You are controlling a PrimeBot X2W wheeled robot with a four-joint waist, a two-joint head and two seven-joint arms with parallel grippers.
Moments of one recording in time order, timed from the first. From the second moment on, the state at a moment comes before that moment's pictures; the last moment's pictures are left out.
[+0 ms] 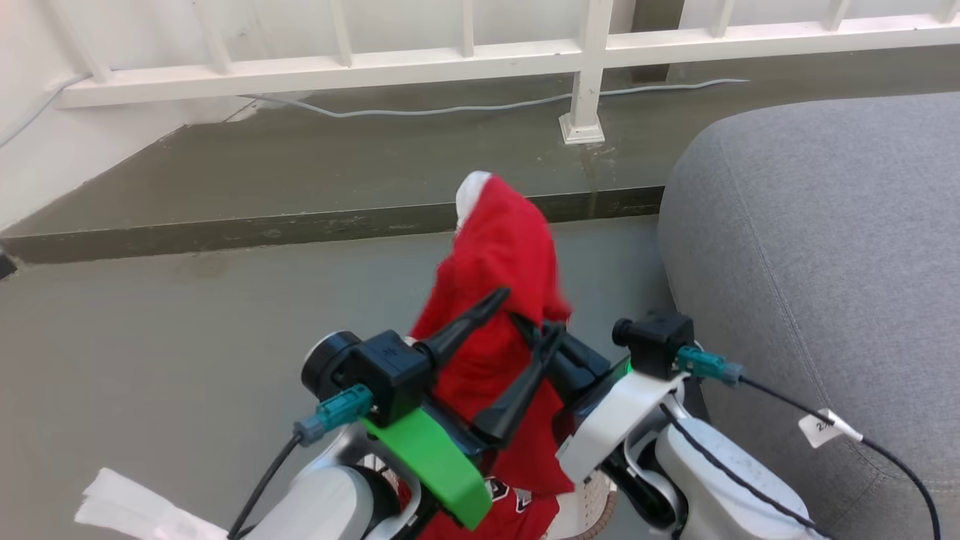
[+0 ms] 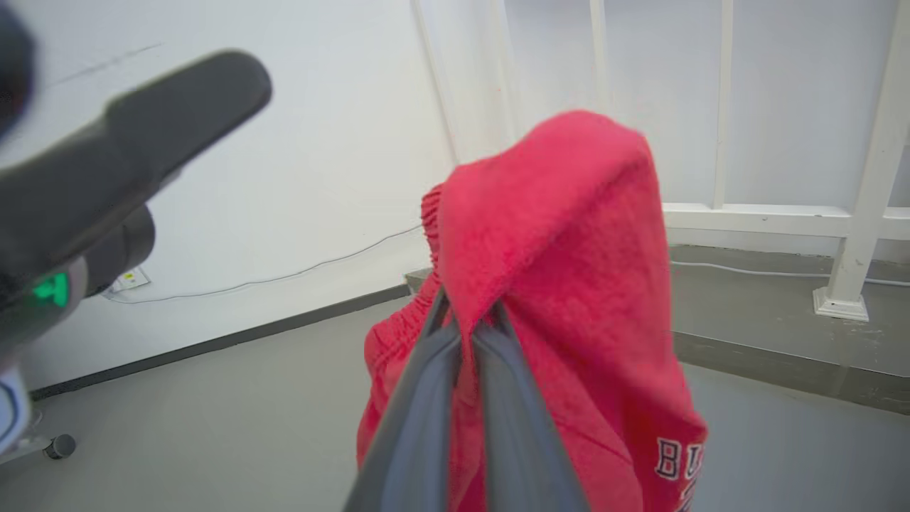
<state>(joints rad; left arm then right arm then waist) -0.26 0.15 -0.69 -0.17 -0.52 -0.09 0.00 -0.27 -0.06 0.68 0.29 0.48 0.12 -0.22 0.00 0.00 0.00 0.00</state>
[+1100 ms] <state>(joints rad) -0.24 0.24 -0.76 -0.21 -0.41 -0.09 0.09 -0.35 -0.19 0.37 0.34 0.48 0.01 -0.25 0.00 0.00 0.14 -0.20</state>
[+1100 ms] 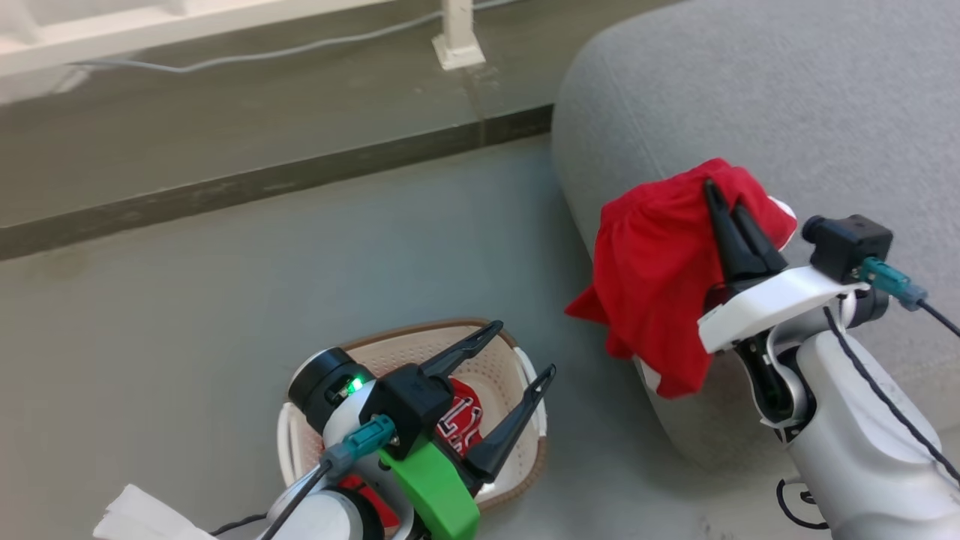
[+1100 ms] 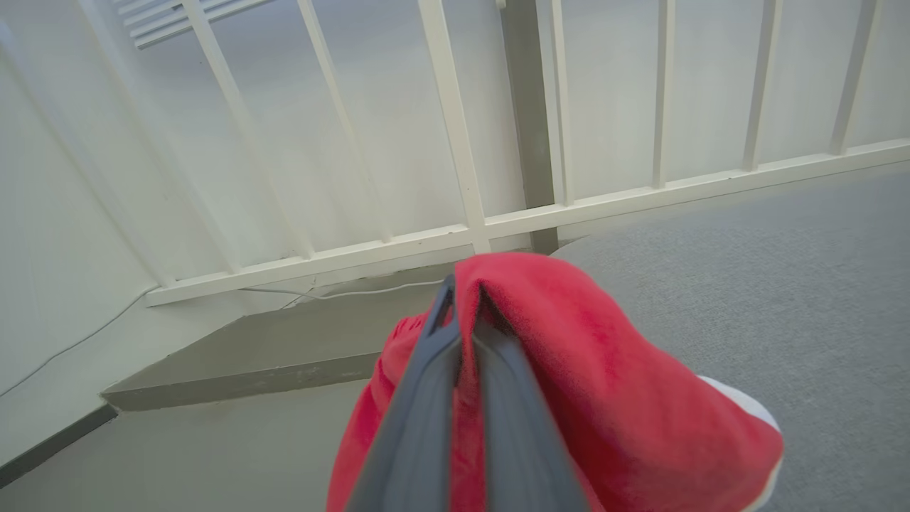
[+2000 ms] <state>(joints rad) -0.40 0.27 -0.75 -0.26 -0.35 -0.09 0.18 -0.53 -0.23 0.11 0.27 0.49 0.00 -0.25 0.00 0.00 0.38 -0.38</state>
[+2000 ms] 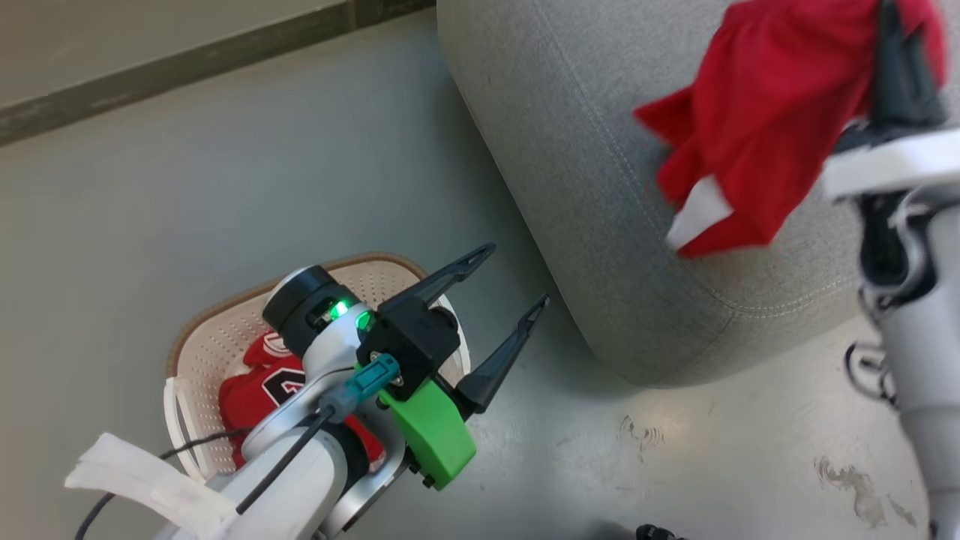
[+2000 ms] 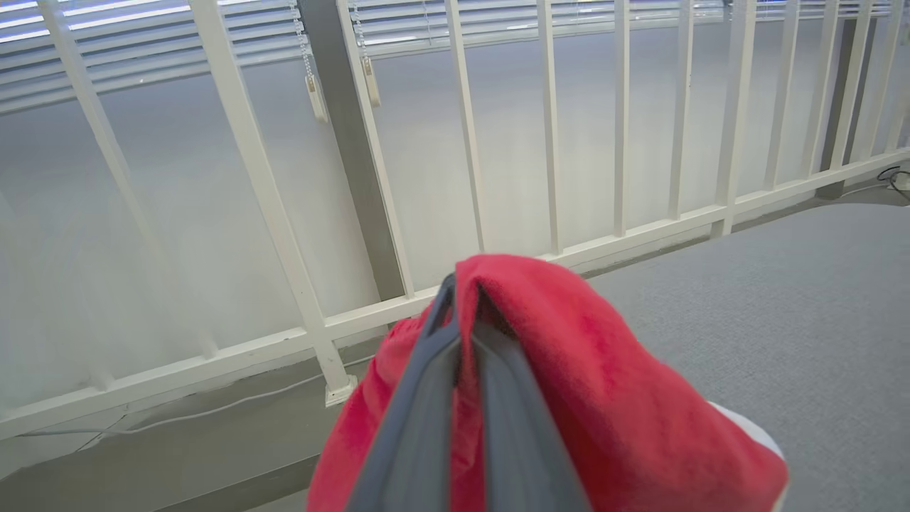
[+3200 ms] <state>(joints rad) -0.56 0.26 -0.78 -0.29 -0.33 -0.11 0.25 -0.87 -0.37 -0.06 0.73 0.53 0.02 -0.26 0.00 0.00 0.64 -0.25</state>
